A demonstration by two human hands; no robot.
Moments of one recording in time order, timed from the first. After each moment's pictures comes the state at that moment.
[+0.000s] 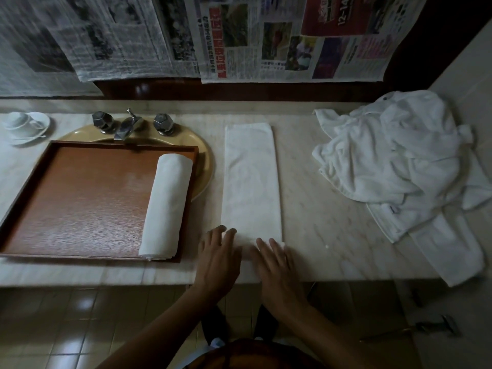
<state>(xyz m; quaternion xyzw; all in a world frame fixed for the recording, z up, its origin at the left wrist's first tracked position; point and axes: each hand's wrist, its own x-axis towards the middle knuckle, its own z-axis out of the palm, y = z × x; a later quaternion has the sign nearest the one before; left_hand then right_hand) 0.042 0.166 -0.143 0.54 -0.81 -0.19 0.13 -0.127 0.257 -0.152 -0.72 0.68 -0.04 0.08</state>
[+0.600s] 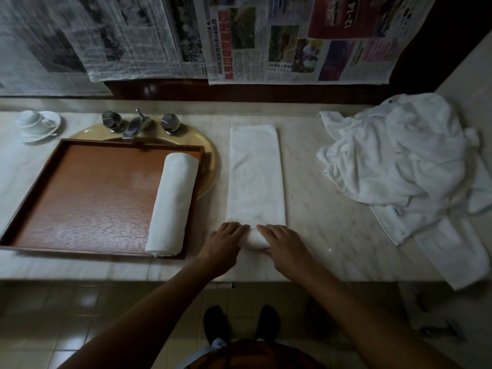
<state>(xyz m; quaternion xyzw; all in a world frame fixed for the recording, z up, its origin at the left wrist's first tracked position) 0.044 0.121 -0.146 0.42 -0.88 -0.22 0.00 -0.170 0.191 -0.146 -0.75 0.64 -0.03 0.15</state>
